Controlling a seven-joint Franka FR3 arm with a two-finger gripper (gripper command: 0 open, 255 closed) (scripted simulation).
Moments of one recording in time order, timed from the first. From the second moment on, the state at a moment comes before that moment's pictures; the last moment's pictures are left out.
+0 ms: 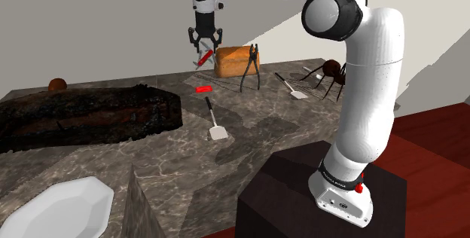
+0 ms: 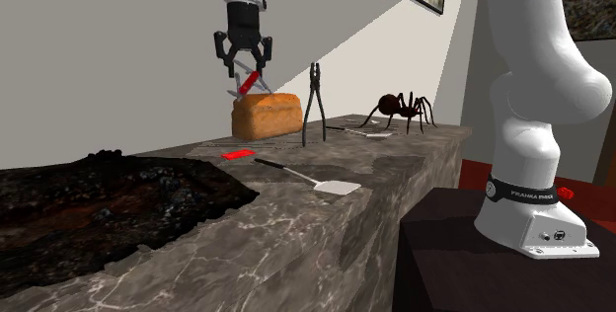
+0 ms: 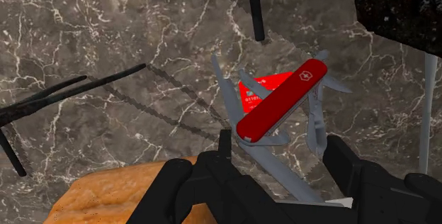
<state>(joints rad) -0.05 0.32 0.02 -1.37 0.00 1.71 0.80</state>
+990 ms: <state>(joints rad) -0.12 -0.10 -0.03 -1.88 0.01 1.79 0.68</state>
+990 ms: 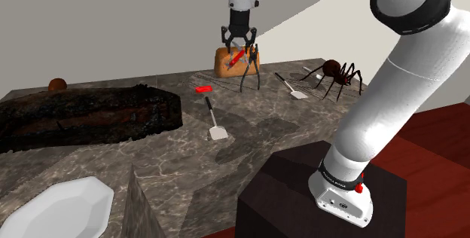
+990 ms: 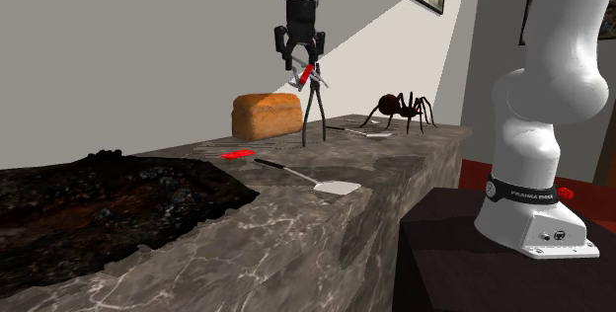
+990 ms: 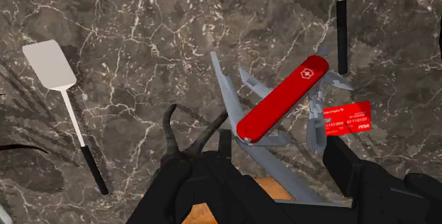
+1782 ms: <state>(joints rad) -0.20 -0.48 -0.14 -2.24 -0.05 1.78 0.52</state>
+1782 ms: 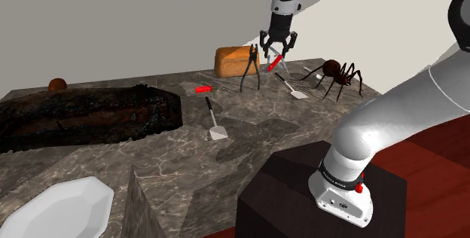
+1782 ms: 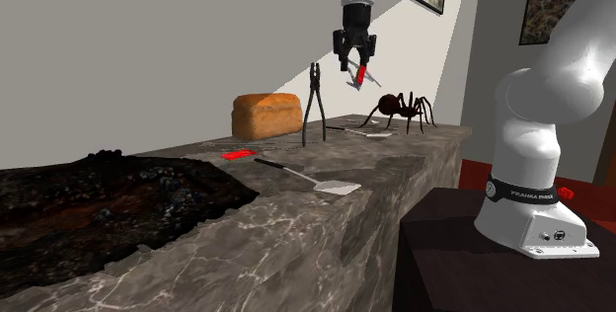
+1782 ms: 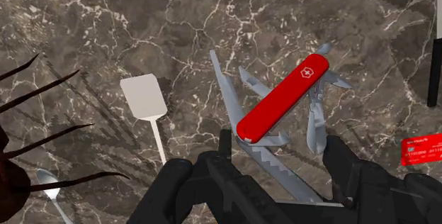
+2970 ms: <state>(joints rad) -0.37 -0.89 -0.34 -2.51 -0.25 1.65 0.26</state>
